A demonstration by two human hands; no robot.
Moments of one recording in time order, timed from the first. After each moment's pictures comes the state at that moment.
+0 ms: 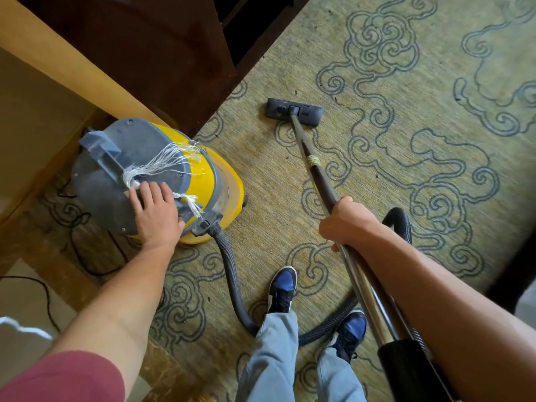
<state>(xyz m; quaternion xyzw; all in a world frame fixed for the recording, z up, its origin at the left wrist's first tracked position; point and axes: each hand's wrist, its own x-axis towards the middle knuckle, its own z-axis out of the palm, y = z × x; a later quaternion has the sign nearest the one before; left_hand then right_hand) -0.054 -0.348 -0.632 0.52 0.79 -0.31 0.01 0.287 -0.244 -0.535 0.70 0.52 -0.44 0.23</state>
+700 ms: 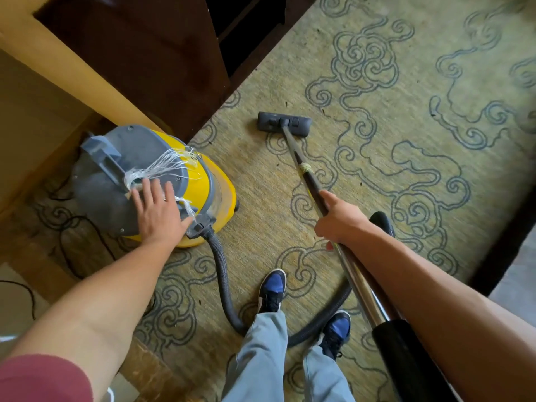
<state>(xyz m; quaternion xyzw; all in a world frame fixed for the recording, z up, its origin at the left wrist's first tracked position) -0.047 -0.343 -0.615 0.54 0.81 -0.23 0.05 0.301 -0.245 -0.507 0.68 0.52 -0.48 0.17</state>
